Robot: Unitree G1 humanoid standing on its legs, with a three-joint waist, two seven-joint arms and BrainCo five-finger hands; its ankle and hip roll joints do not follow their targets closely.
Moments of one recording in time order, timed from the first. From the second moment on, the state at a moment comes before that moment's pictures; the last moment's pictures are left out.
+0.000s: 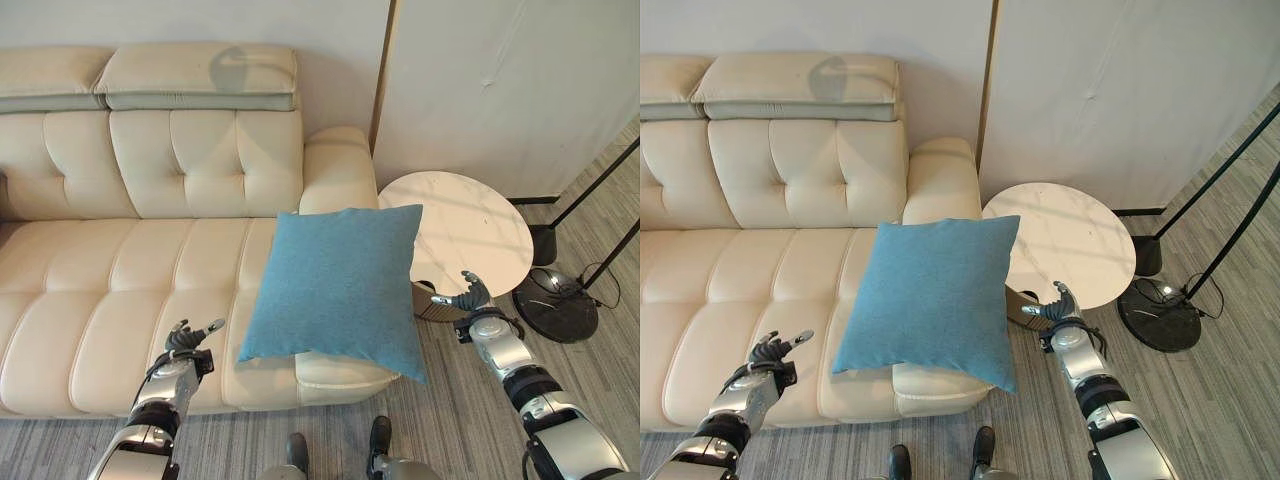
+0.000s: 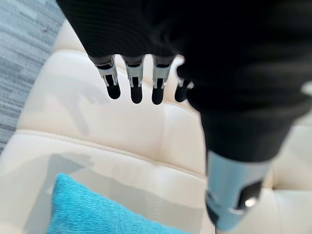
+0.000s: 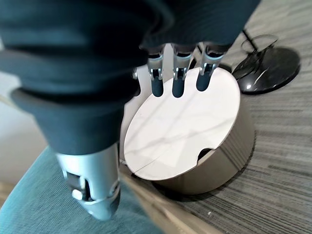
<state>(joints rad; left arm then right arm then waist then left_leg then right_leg) -0.35 0.45 -0.10 0.93 -0.49 0.09 0.28 -0.50 -0.34 0.30 0.74 0.02 0.22 -0.32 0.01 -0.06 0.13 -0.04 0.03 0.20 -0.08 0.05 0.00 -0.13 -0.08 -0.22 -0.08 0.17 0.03</state>
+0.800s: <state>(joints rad) -0.32 0.32 -0.20 0.81 -0.49 0.07 0.30 -0.38 -0.20 0.38 0.41 0.11 0.18 -0.35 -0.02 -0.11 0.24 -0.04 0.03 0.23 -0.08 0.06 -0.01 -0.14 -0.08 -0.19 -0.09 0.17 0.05</state>
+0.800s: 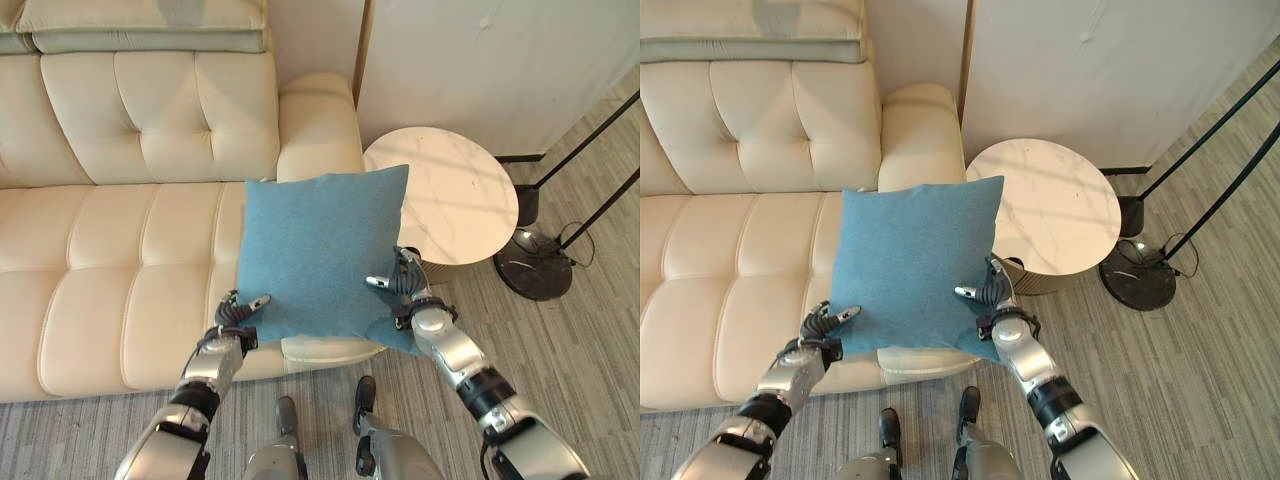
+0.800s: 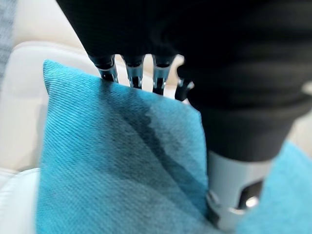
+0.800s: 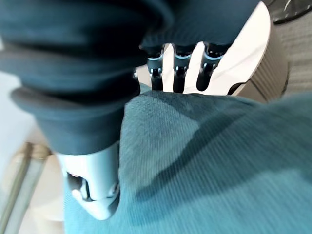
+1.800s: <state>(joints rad) -0.56 0.48 -0.04 0.89 -0.77 0.00 0.35 -0.77 -0.33 0.39 0.80 0.01 0.27 -0.32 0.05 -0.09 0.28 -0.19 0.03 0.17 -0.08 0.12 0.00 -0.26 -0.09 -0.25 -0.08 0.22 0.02</state>
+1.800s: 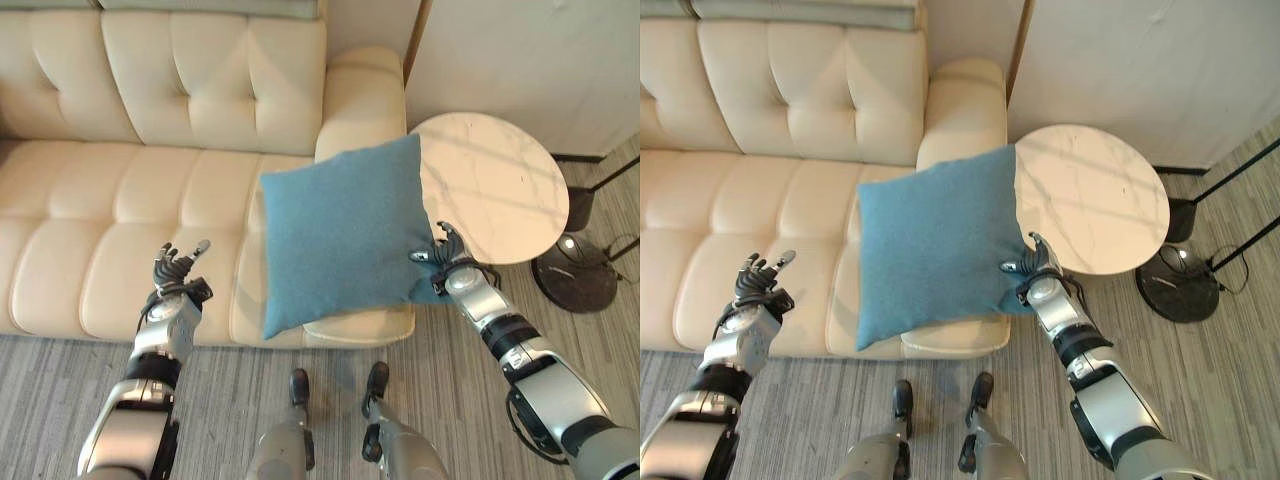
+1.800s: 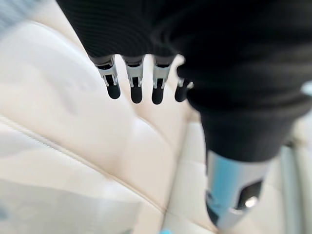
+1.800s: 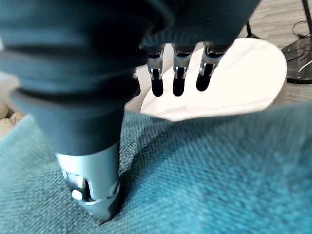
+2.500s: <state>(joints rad) -0.65 0.32 -0.42 0.93 -0.75 0.02 0.40 -0.82 -0.21 0.42 0.69 0.38 0.17 -0.45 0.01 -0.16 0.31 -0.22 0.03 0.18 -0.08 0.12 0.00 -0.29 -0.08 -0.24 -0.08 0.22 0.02</state>
